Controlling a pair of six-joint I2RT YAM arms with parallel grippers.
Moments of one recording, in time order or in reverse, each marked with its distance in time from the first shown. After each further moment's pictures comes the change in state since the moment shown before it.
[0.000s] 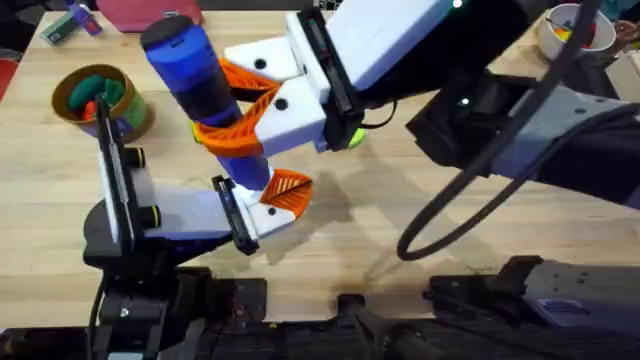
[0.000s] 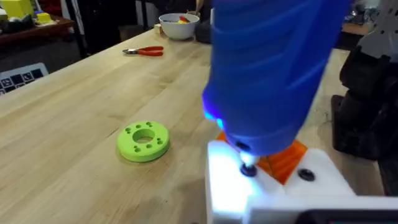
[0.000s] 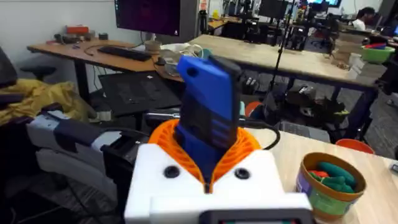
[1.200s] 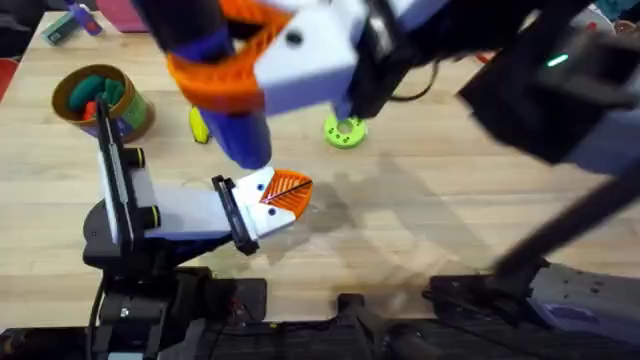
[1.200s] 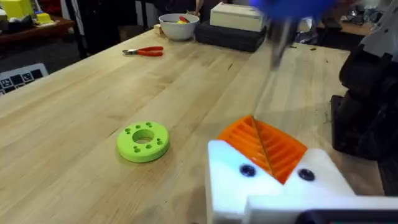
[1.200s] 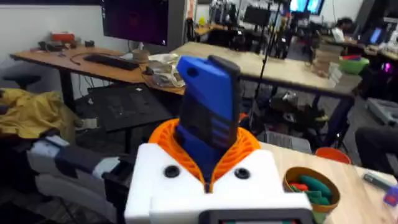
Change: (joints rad) left arm 0.000 0.000 0.000 0.000 0.000 0.000; right arm -0.015 -0.122 0.140 -0.248 0.045 -0.011
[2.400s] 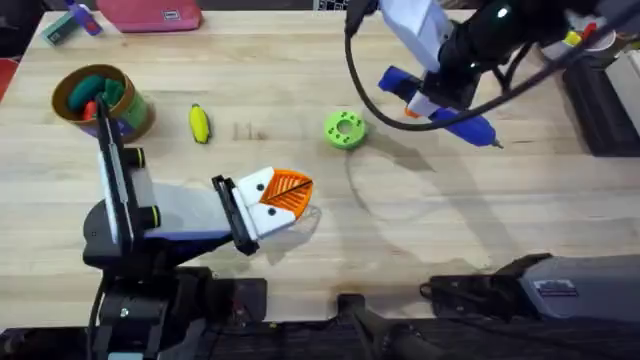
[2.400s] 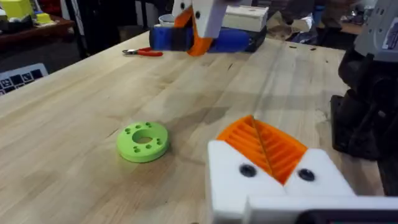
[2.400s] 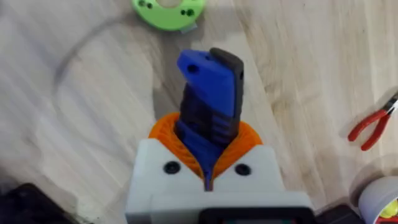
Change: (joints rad) left arm 0.000 0.000 0.000 0.000 0.000 0.000; right arm -0.346 0.213 0.356 -1.687 1.111 -0.846
